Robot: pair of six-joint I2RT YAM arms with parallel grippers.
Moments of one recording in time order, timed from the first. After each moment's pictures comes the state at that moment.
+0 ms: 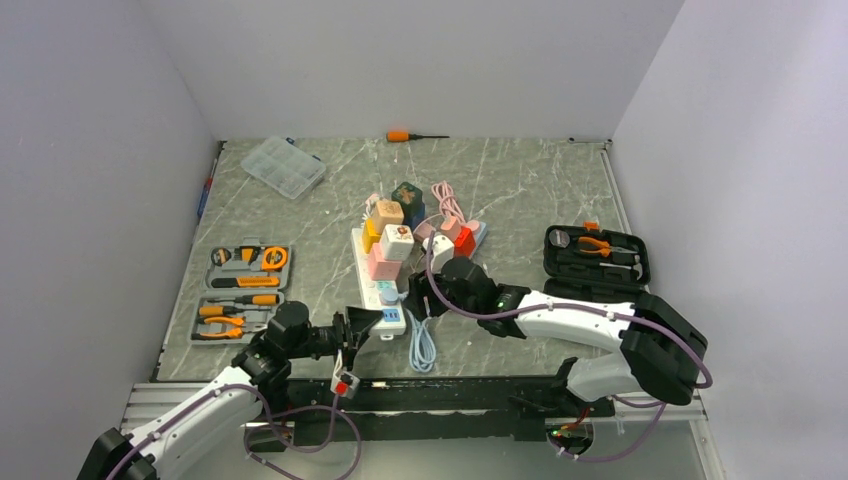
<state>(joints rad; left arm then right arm) -0.62 0.52 0.01 0.17 0.73 1.58 0.99 1.32 0.64 0.14 0.04 0.42</state>
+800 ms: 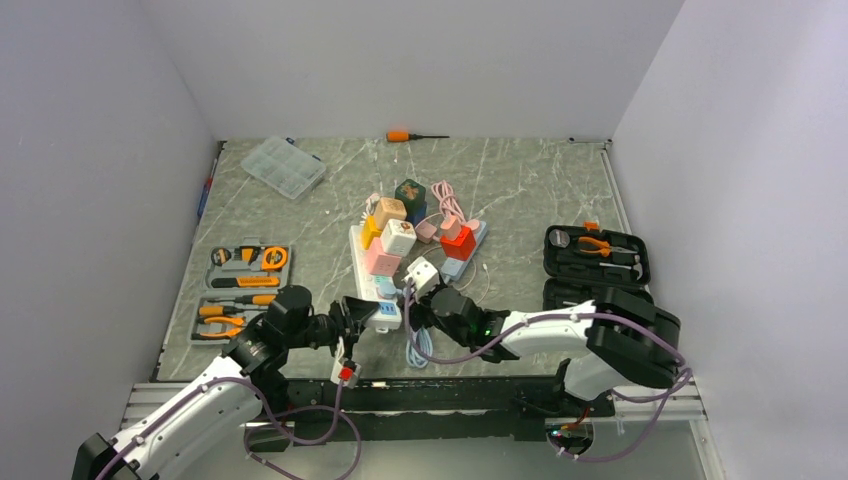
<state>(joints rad) -0.63 0.53 0.24 -0.19 0.64 1.57 1.16 1.43 0.51 0.54 0.37 0.09</state>
